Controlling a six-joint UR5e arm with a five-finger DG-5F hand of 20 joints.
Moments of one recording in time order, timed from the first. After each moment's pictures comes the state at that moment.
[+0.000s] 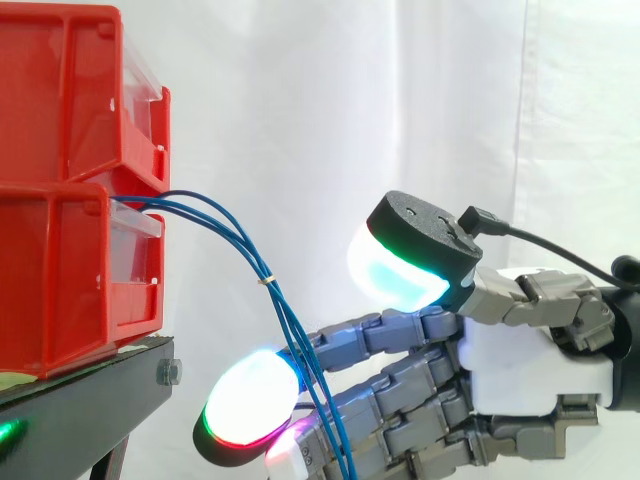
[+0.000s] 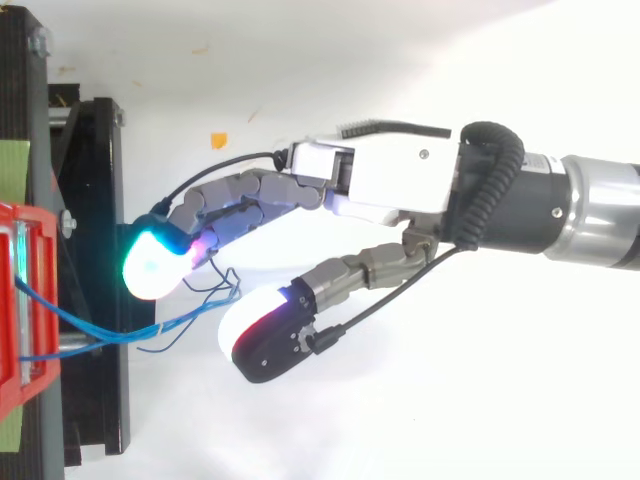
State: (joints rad) arm 0.13 -2.31 -1.29 -2.68 -1.36 -0.23
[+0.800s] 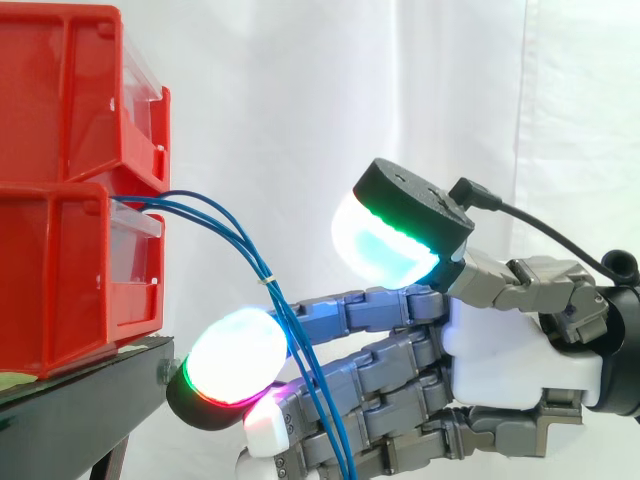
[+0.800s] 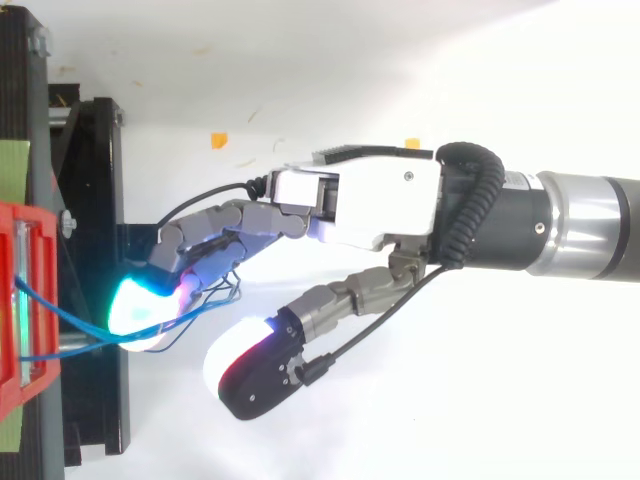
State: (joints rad) arm 0.14 -2.33 -1.29 -2.58 -1.41 -0.19
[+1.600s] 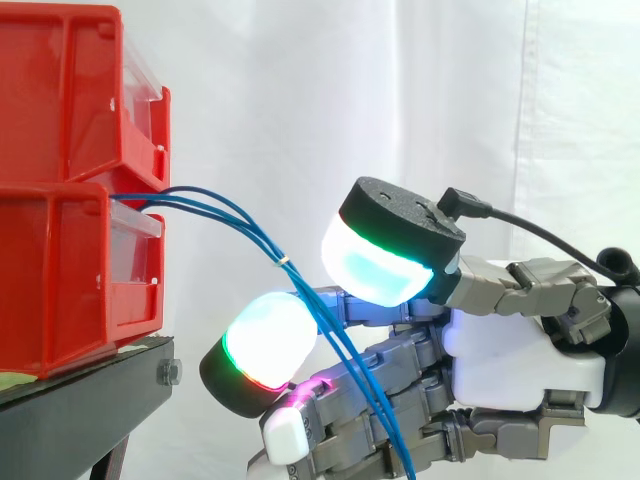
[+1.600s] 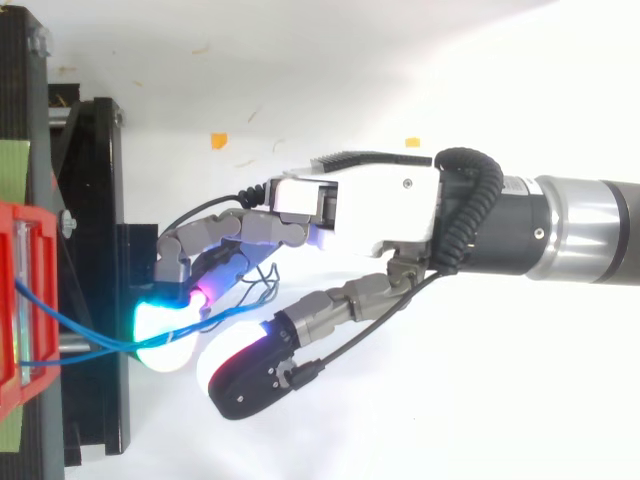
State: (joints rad) arm 0.14 -2.33 -1.29 -2.59 -1.41 -0.19
